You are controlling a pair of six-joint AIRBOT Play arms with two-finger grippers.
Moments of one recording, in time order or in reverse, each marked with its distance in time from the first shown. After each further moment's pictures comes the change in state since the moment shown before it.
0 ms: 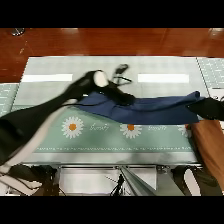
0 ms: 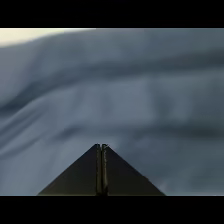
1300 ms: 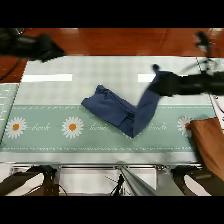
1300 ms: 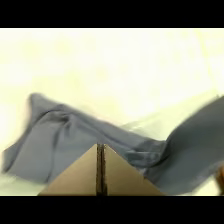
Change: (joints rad) left arm 0.728 0.667 -0.123 -0.114 -0.279 0.106; right arm 0.503 -0.435 0.206 0.229 -0.270 -0.026
